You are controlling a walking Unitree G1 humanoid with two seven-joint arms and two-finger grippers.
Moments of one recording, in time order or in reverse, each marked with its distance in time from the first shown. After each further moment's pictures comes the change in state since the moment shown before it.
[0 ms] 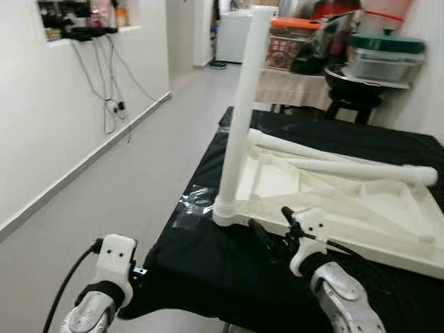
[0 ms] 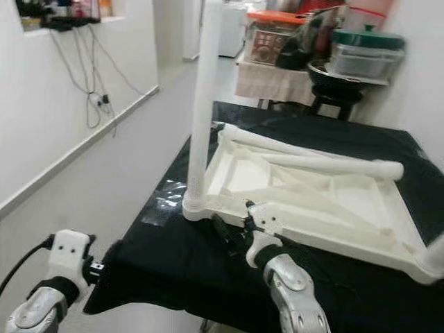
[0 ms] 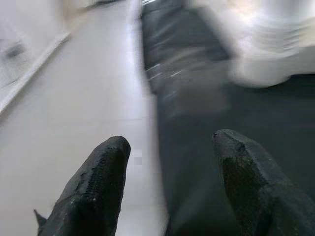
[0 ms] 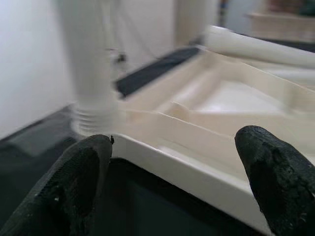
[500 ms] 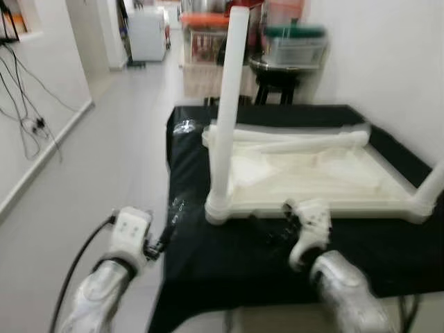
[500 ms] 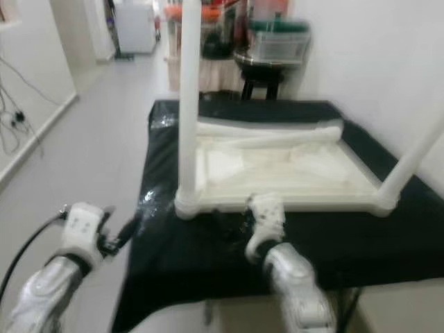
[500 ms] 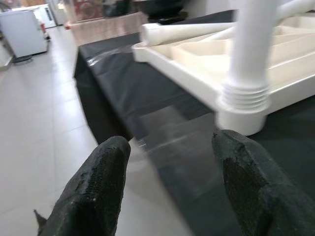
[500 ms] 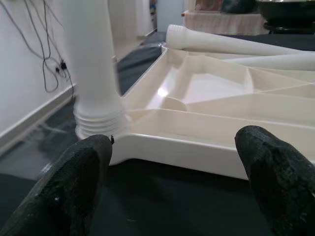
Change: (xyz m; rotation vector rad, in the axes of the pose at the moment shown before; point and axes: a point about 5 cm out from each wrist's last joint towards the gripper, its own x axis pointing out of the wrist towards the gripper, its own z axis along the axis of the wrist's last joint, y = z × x) left arm 0.017 0.004 0.028 0.044 -0.108 -0.023; right arm 0.010 0.005 0.001 0.005 0.007 -0.011
